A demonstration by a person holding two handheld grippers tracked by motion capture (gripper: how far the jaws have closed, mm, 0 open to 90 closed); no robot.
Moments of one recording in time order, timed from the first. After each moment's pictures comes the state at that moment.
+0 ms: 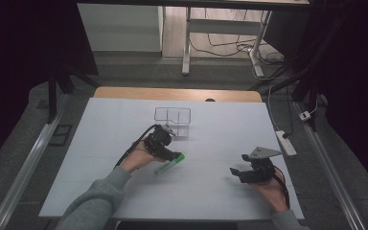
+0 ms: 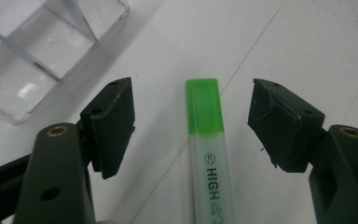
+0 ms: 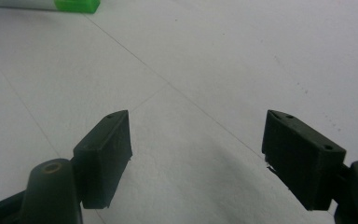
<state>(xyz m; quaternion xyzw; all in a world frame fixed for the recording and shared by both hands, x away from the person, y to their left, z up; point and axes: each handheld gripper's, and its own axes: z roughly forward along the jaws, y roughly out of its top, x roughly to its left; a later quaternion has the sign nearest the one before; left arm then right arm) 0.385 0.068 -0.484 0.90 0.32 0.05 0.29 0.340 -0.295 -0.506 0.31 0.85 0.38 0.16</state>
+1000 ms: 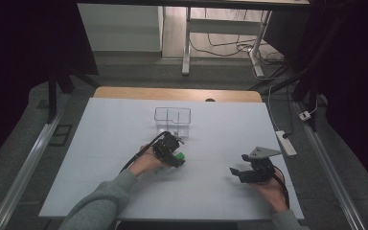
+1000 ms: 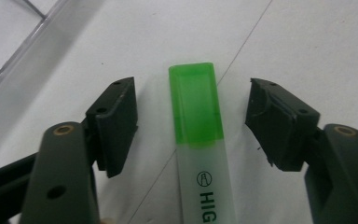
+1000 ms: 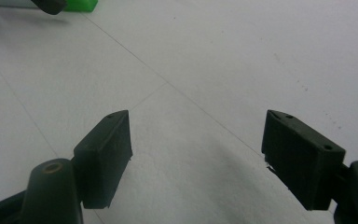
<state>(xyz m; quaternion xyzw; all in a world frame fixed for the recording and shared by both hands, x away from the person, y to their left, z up) 0.387 0.043 -0.511 0.92 0.30 0.05 0.24 0.341 -0.295 -0.506 0.32 0.85 0.38 0.16</state>
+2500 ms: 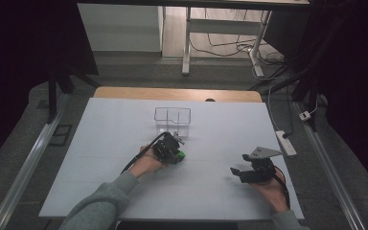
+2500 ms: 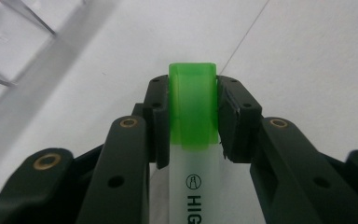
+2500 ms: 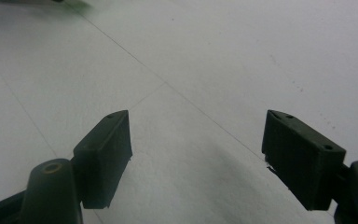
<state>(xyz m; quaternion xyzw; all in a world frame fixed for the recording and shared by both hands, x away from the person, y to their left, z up) 0.378 0.045 -0.501 0.91 0.30 0.07 0.27 0.340 -0.296 -0.505 0.32 0.85 0.38 0.17</state>
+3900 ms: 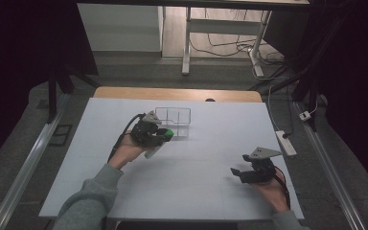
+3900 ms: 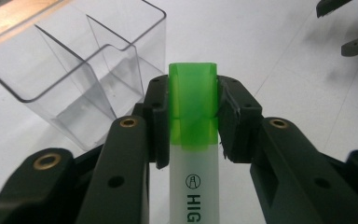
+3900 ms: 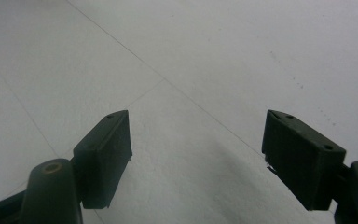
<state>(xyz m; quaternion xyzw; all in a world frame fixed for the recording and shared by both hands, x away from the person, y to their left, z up) 0.377 0.111 -0.441 0.85 0.32 0.11 0.40 0.340 -0.298 -0.506 0.32 0.85 0.38 0.17</state>
